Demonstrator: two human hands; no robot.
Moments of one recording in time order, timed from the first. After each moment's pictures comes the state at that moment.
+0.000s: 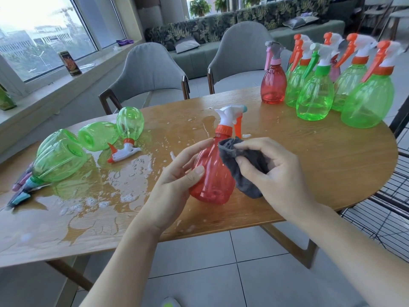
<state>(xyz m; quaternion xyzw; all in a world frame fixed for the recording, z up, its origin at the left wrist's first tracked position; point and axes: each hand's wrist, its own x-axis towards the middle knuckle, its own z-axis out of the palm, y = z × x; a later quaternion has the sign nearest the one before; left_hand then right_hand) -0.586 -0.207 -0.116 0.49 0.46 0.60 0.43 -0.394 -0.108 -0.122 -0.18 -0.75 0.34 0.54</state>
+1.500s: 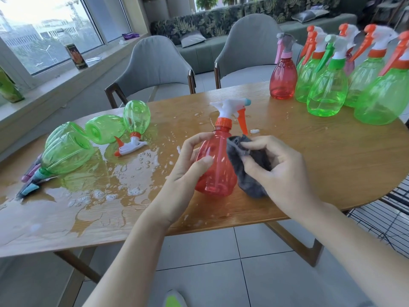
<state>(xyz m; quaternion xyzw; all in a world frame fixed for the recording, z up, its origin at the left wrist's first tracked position) -0.588 -0.206 -0.115 0.51 0.51 0.58 0.39 -0.404 -0.100 -0.138 -0.20 -0.74 0.37 0.53</state>
